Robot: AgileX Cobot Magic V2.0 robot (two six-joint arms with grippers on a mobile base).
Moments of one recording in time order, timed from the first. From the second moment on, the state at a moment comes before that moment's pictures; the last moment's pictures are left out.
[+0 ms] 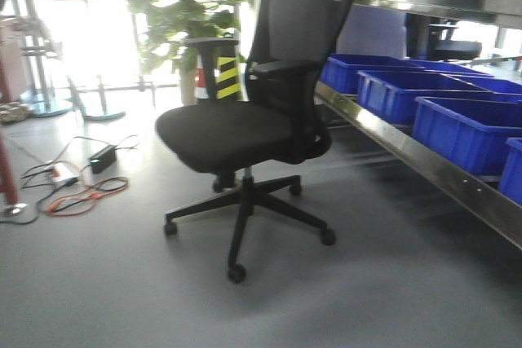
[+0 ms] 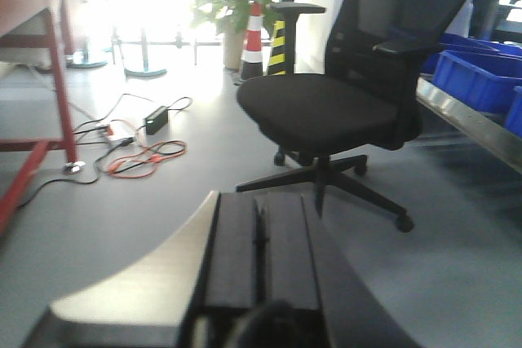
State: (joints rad) left arm -0.02 -0.02 0.03 -0.08 0.12 0.05; right arm 0.17 0.23 -0.69 0.02 0.67 0.07
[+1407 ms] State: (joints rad) left arm -0.02 -0.02 0.03 -0.08 0.12 0.05; right arm 0.17 0.23 -0.69 0.02 0.67 0.07
